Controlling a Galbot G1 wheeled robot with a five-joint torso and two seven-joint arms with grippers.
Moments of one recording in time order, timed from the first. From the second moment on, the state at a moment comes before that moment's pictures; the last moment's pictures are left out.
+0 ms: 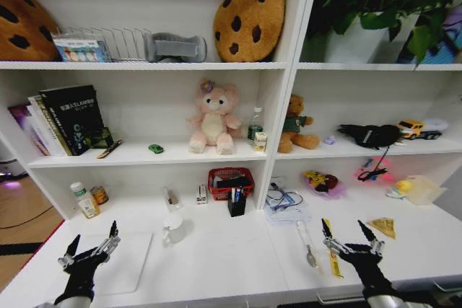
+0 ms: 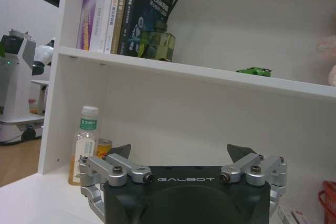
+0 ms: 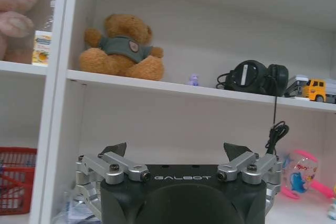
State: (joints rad) left arm 2.00 -1.37 -0.86 -2.37 -0.54 -0.09 -0.25; right arm -2.12 1.09 0.84 2.31 0.41 0.28 0.28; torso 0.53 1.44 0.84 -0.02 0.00
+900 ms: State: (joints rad) left arm 2.00 -1.40 -0.83 -2.38 -0.51 -0.09 -0.25; right arm -1.90 1.04 0.83 2.15 0.55 0.09 0.37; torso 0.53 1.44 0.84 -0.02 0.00
